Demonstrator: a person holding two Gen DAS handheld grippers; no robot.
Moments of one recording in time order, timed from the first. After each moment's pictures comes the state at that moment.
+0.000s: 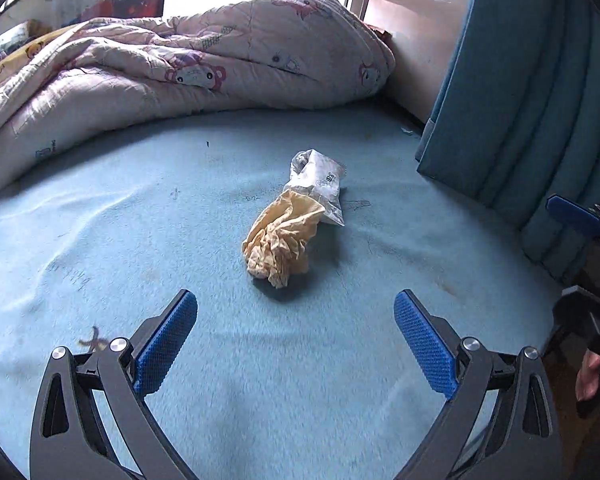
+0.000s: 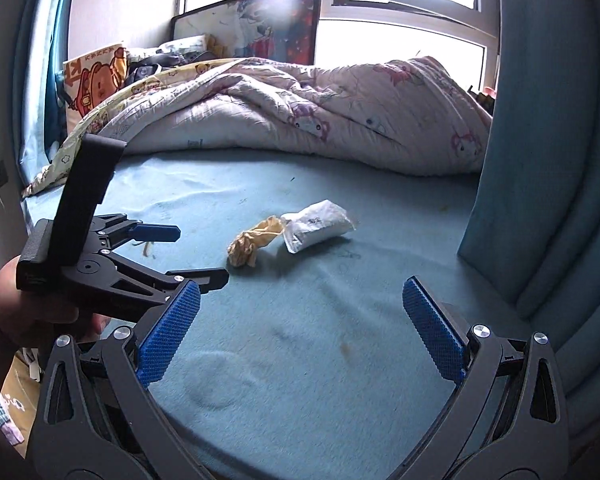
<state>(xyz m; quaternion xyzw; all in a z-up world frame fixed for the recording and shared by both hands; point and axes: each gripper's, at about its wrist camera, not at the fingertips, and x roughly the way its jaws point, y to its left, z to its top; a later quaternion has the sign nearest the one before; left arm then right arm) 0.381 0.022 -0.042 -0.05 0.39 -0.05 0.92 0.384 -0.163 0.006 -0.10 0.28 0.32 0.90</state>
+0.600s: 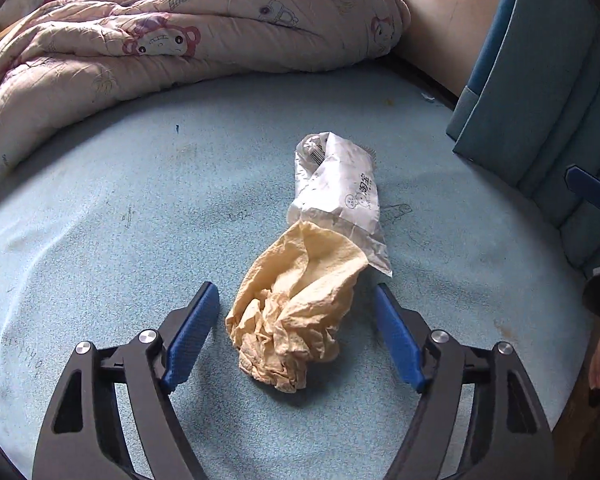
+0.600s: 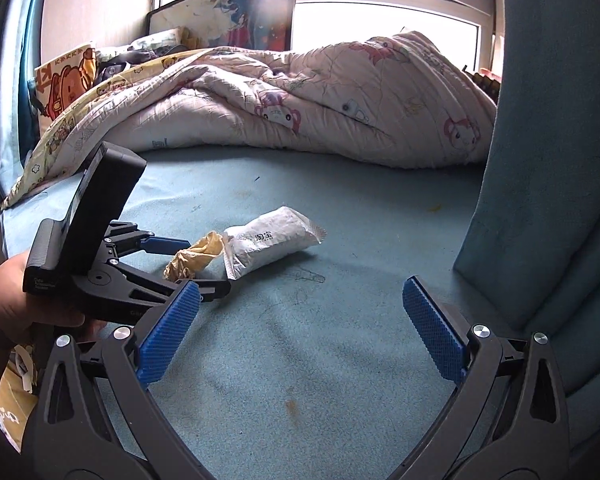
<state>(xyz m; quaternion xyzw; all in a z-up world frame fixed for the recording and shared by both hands) 0.462 0.008 -0.072 -0.02 0.45 -0.06 0.89 0.457 -0.158 -0.017 -0.08 0.29 0.31 0.90</state>
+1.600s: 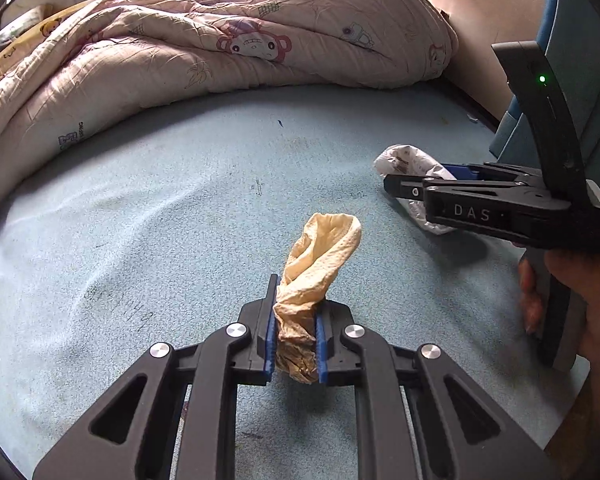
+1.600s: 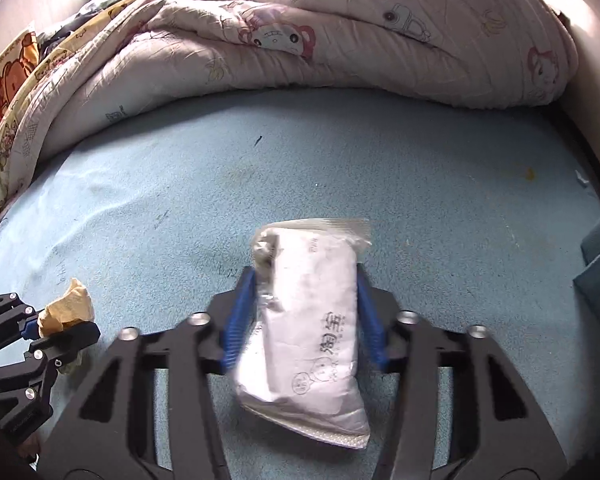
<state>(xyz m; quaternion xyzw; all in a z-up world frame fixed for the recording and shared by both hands) 0.416 0.074 -0.059 -0.03 0.43 0.01 0.90 0.553 -0.038 -0.081 -0.07 0.42 0.29 0.86</state>
